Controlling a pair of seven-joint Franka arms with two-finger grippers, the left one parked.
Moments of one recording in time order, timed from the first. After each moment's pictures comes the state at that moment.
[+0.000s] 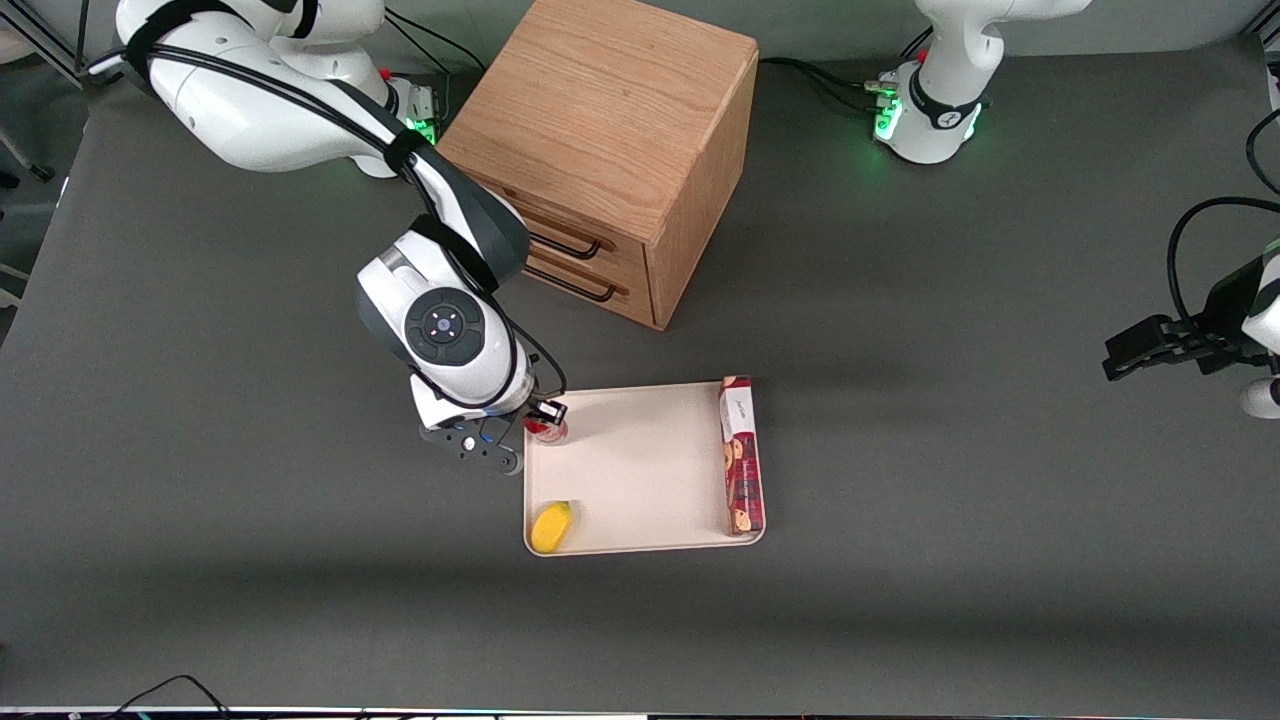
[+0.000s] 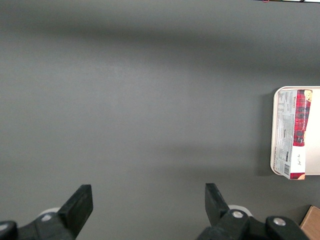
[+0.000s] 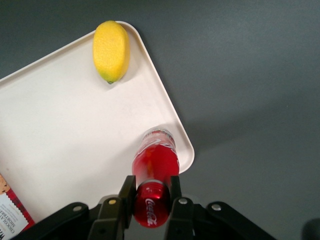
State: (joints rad) arm 0.05 0.71 0.65 -1.39 -0.42 1.89 1.15
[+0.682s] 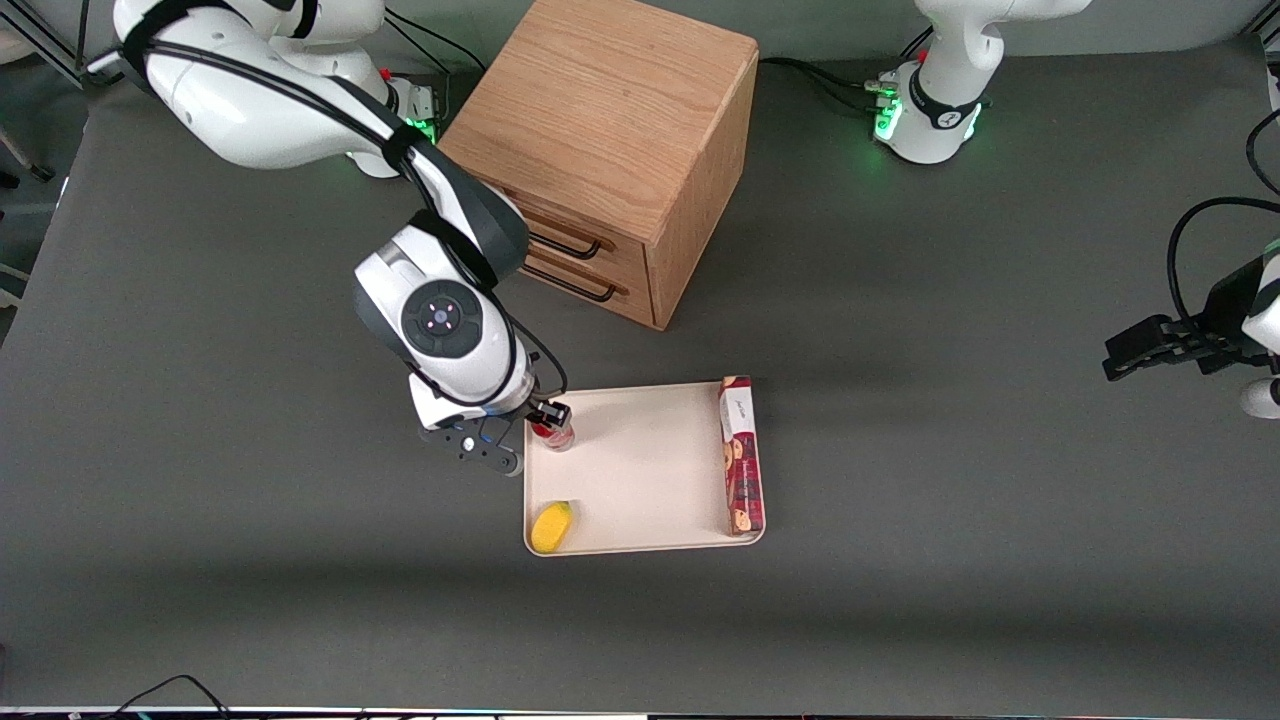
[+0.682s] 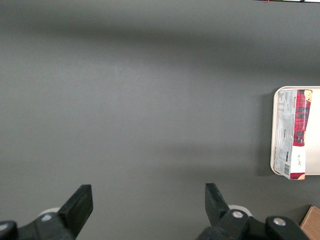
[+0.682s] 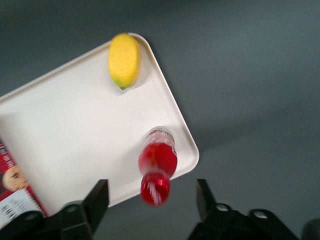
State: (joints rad) arm 0.04 0.66 0.69 -1.35 -0.43 1.84 1.15
